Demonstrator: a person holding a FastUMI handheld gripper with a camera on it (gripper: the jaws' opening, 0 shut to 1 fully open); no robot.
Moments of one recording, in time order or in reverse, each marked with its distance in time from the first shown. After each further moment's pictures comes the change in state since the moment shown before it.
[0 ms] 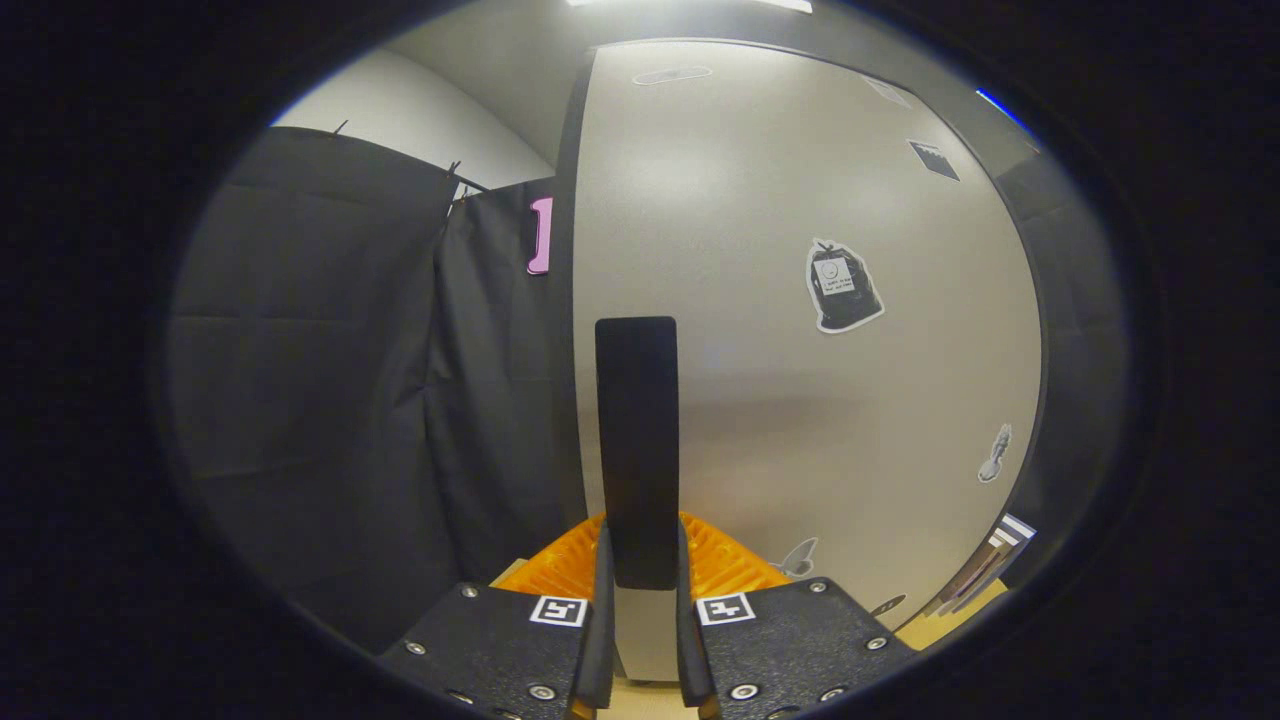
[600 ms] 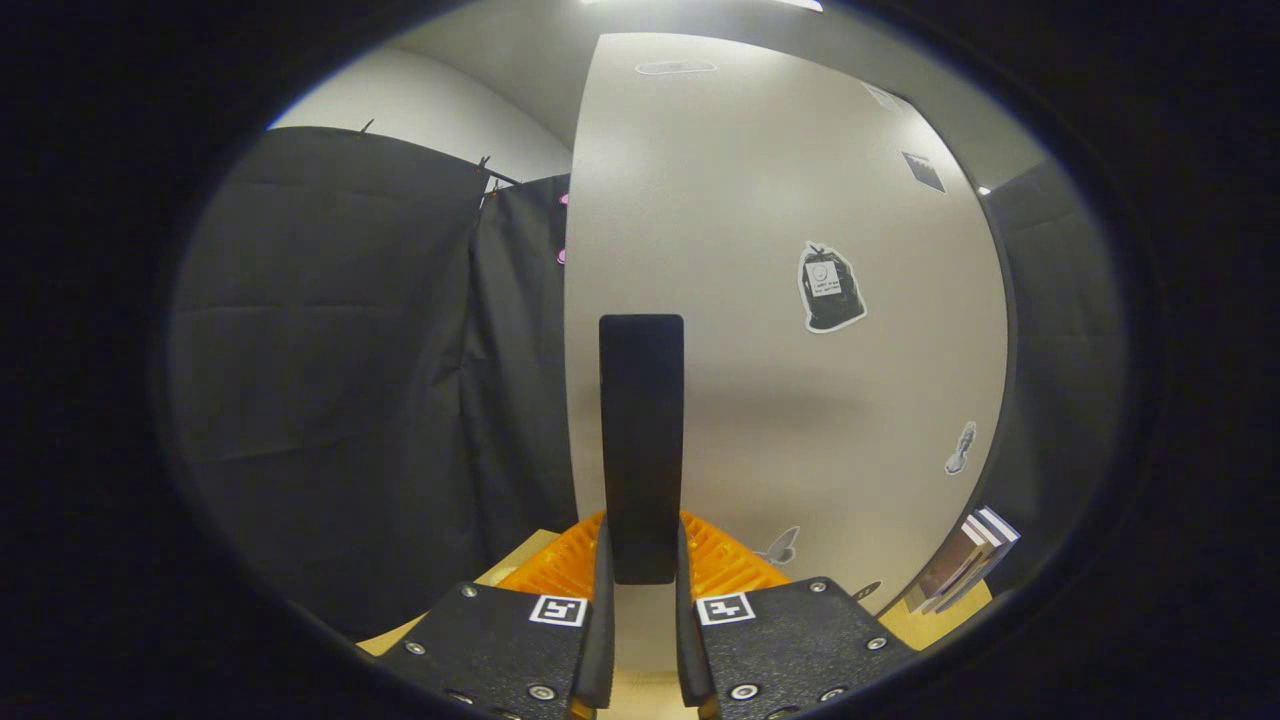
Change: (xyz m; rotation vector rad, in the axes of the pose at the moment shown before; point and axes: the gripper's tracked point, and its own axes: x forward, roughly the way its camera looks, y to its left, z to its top) arm -0.055 0.006 0.002 -0.027 0.056 0.086
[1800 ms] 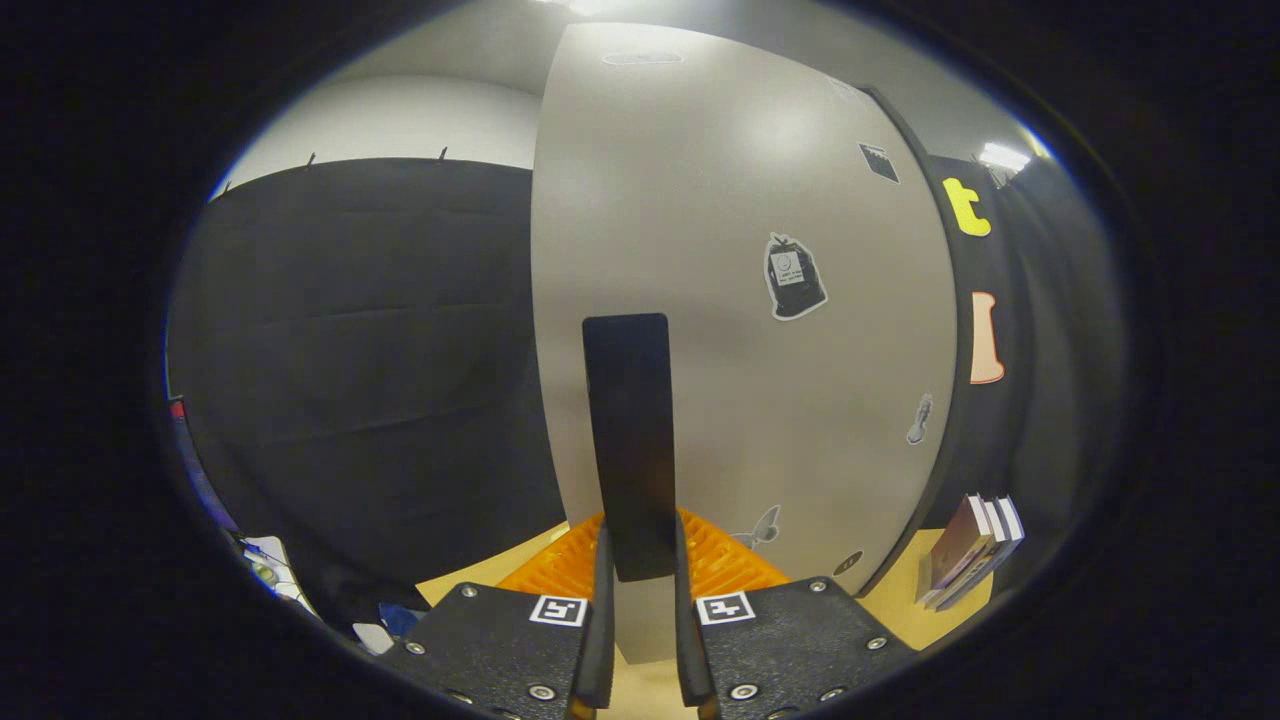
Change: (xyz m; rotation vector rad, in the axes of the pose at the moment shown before) arm -0.044 -0.032 -0.007 0.007 0.049 0.349
